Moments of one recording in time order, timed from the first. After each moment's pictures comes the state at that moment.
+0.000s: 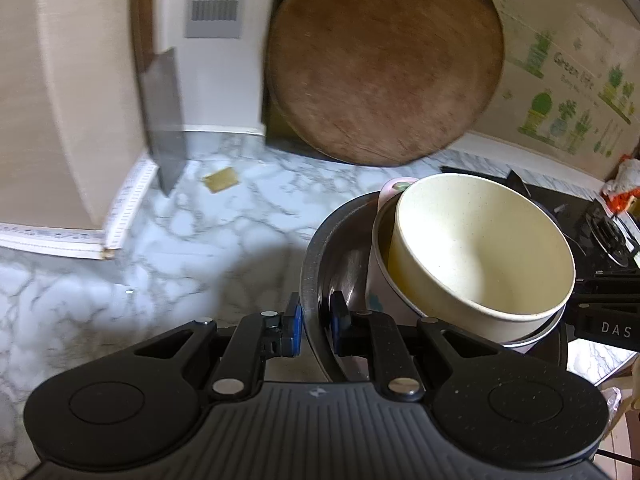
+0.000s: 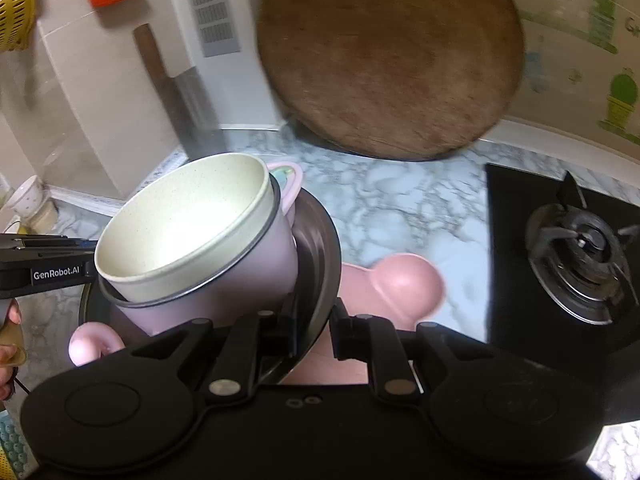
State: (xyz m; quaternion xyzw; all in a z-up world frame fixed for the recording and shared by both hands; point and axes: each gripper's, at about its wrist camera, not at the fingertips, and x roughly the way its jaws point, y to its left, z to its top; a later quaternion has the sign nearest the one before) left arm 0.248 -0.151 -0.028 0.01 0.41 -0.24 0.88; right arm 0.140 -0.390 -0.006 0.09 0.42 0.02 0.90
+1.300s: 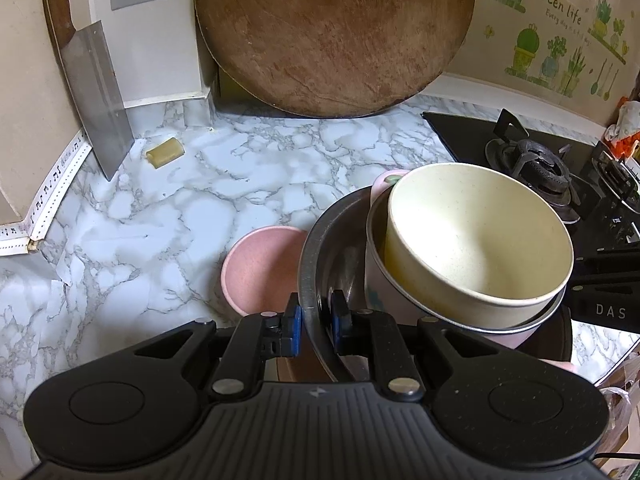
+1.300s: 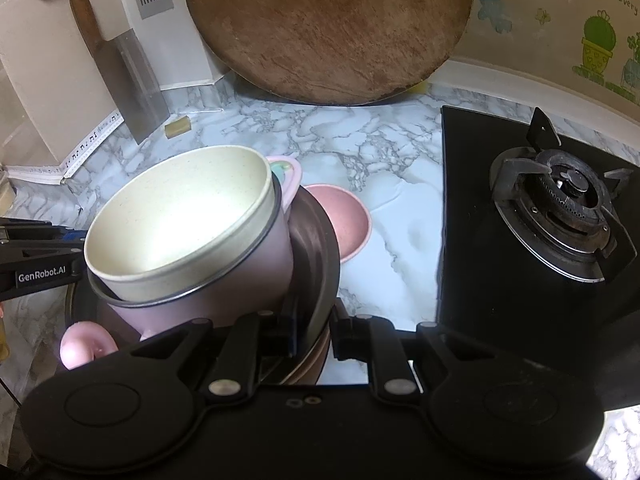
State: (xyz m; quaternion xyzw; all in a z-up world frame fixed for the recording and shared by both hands) left arm 0.249 -0.212 -0.082 0.07 0.42 -0.25 0.87; right arm 0.138 -0.440 -0.076 0.09 0.45 -0.01 0.89
